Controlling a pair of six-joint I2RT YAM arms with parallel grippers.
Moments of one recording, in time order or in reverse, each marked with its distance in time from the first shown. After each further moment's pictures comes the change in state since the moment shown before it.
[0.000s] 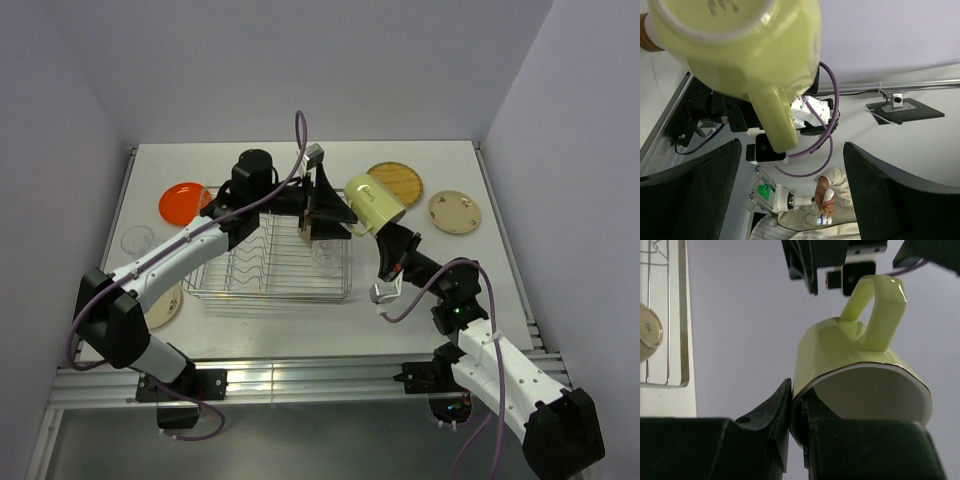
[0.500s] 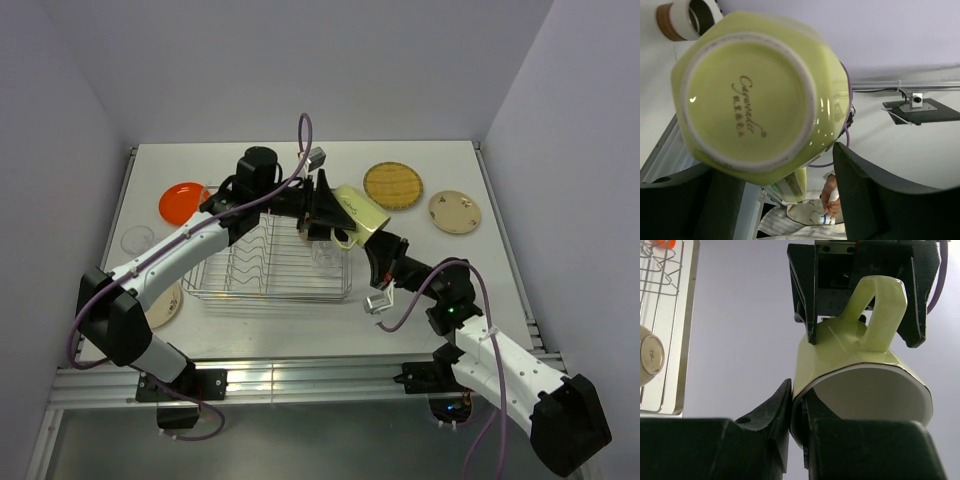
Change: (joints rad) left arm 0.000 0.024 0.064 -0.194 0.013 0.146; right arm 0.100 0.046 -0.001 0.033 -0.056 -0.108
